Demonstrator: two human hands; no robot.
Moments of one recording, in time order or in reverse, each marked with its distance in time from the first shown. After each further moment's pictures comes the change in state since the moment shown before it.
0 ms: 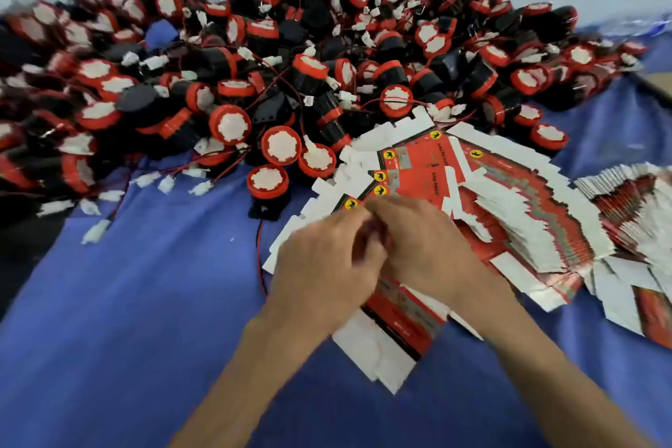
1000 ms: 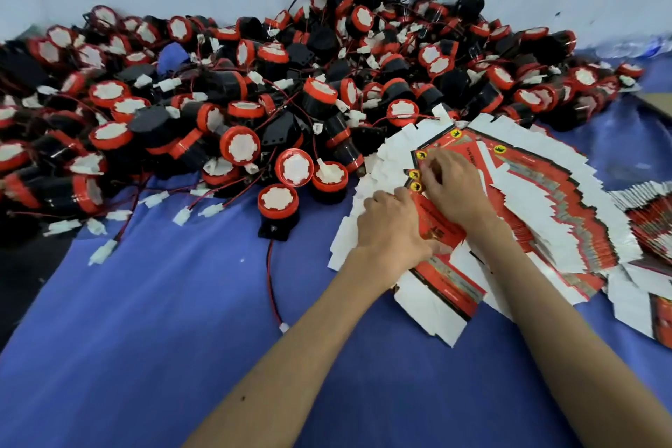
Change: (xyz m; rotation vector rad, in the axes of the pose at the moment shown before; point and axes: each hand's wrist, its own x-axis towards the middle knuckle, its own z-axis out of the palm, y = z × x) left_hand 0.088 0.008 0.081 0.254 -0.348 -0.170; right_hand 0.077 0.132 0.023 0.008 0.395 0.187
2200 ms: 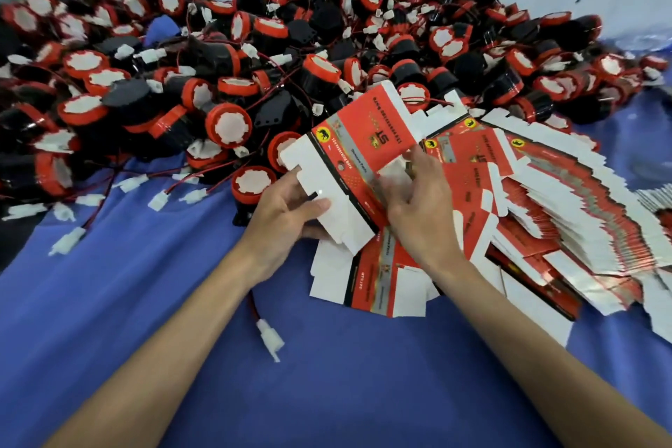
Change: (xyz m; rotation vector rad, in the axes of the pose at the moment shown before) left_hand -0.025 -0.119 -0.021 -1.402 0.057 0.081; right_hand -0.041 -0.087 0.014 0.407 0.076 0.214
